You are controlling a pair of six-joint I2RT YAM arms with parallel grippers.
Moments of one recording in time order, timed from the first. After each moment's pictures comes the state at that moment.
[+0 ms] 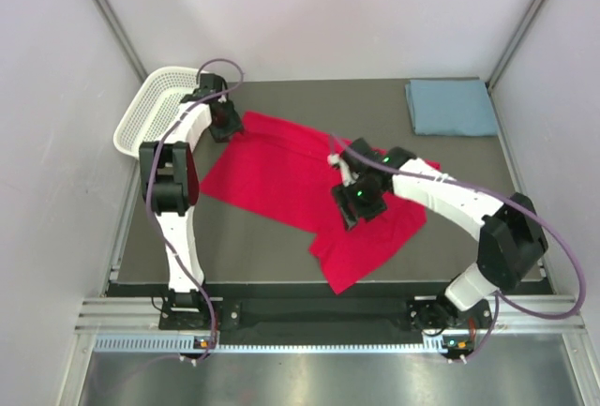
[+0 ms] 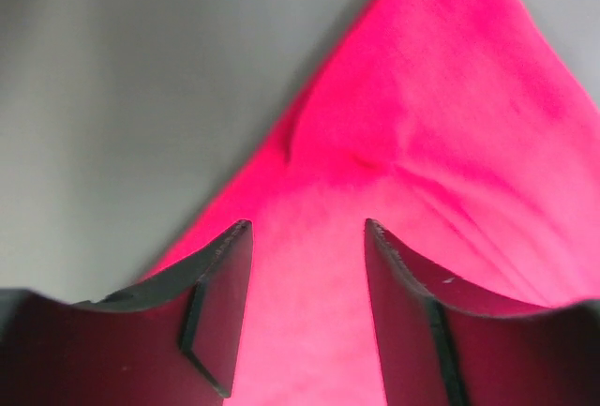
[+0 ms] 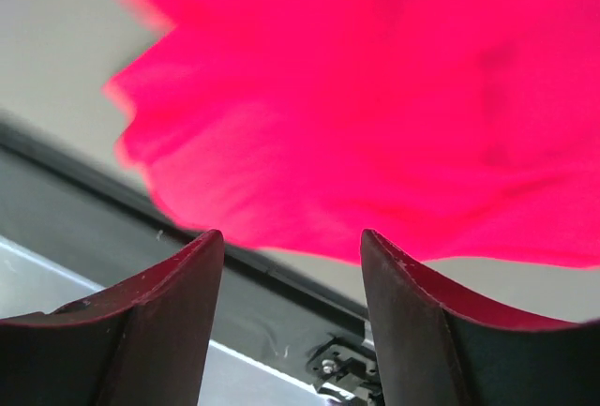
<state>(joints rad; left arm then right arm) -0.04 2.23 1.87 -0.66 0.04 -0.47 0.64 1.57 1.21 -0.94 -0.15 0.23</state>
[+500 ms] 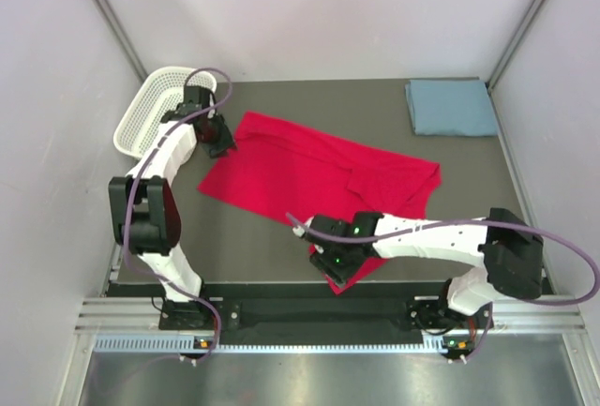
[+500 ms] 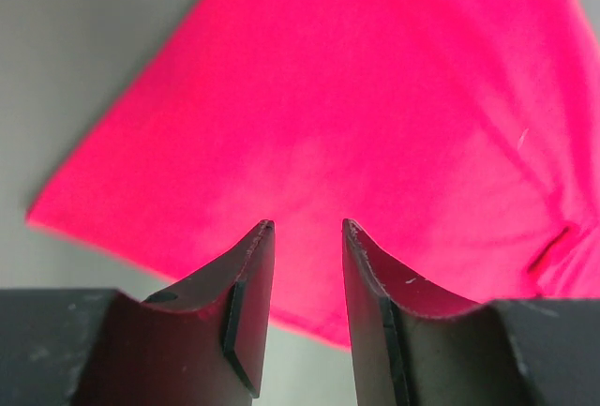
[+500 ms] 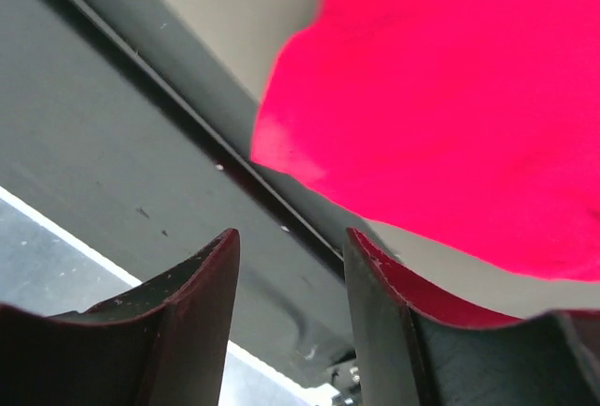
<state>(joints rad) -0.05 1.80 1.50 -0.68 0.12 -0.50 1.19 1.50 1.01 -0.83 -0.02 0.32</state>
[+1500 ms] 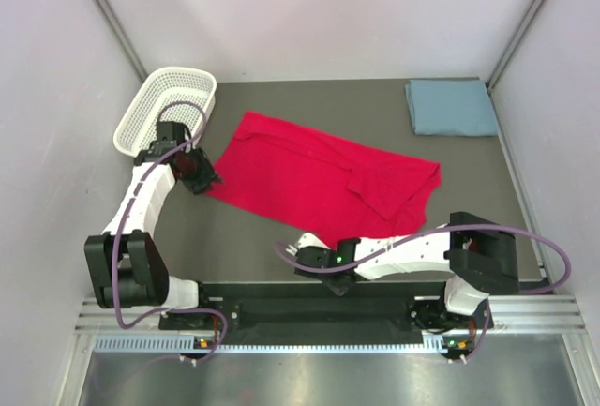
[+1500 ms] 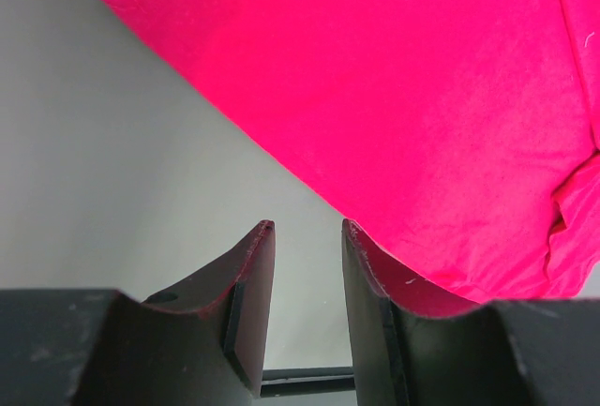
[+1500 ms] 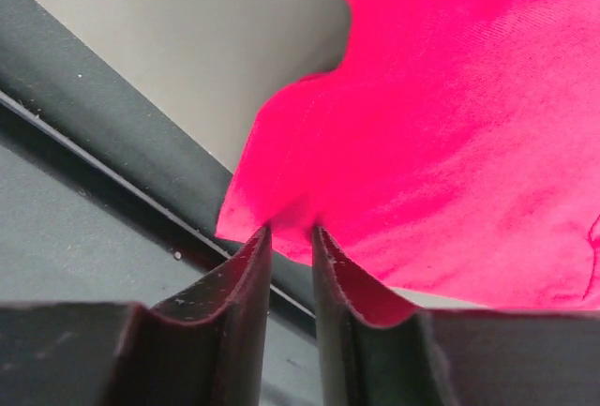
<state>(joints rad) 0.07 1.39 1.08 -0.74 0.20 -0.53 1.38 1.63 0.92 -0.66 0.28 0.41</state>
